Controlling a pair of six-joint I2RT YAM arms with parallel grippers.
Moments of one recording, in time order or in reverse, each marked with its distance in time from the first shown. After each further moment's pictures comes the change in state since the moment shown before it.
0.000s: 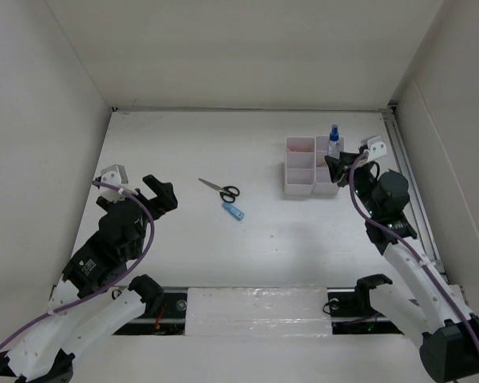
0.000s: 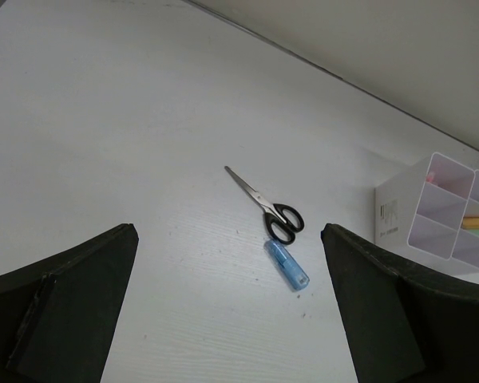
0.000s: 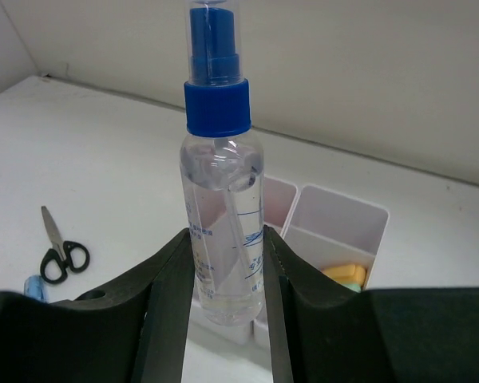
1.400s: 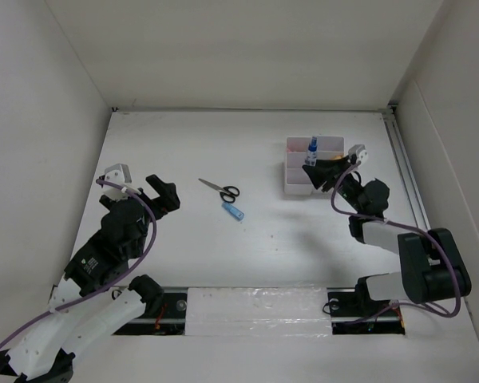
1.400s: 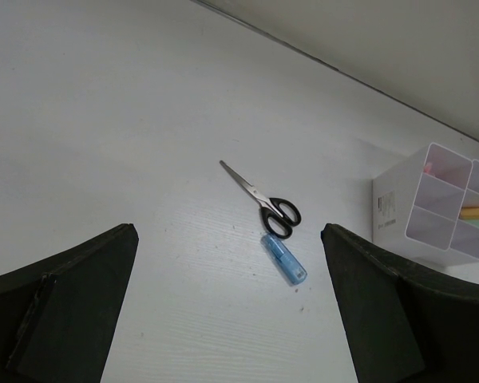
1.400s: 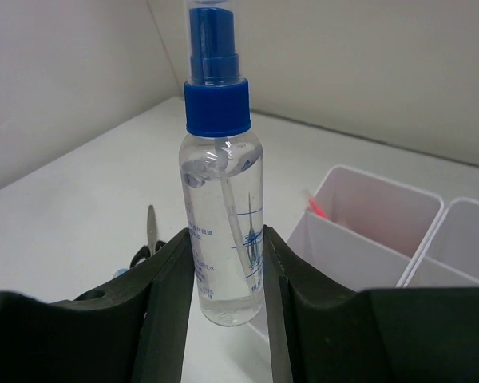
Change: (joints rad) left arm 0.000 0.011 -0.005 0.008 0.027 0.003; right arm -0.084 0.505 -0.266 0.954 -0.384 0.340
